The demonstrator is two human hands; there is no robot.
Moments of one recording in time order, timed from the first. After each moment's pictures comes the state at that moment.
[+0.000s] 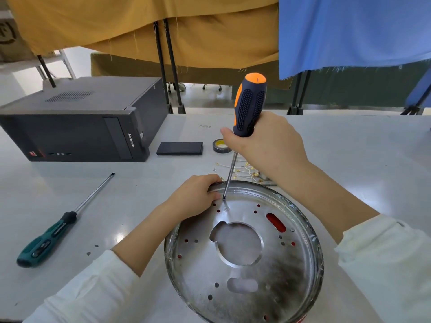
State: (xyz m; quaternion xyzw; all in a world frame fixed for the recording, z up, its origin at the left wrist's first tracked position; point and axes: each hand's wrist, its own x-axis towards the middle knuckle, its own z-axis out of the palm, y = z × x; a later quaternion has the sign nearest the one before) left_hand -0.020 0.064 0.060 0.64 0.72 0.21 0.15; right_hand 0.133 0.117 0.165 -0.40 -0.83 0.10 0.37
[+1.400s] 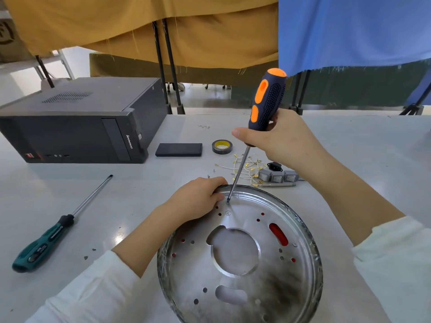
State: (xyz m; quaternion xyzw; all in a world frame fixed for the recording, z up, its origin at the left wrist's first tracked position) left_hand -0.018 0.070 0.060 0.67 0.71 0.14 0.12; right_hand 0.153 0.139 0.174 -0.35 -0.81 0.29 0.36
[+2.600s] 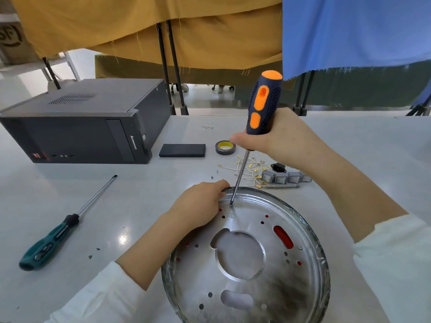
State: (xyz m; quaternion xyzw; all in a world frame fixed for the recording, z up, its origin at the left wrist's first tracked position) left_hand -0.013 0.065 0.050 0.65 0.74 0.15 0.09; right_hand 0.151 0.137 0.182 -0.30 -0.85 0.30 0.30
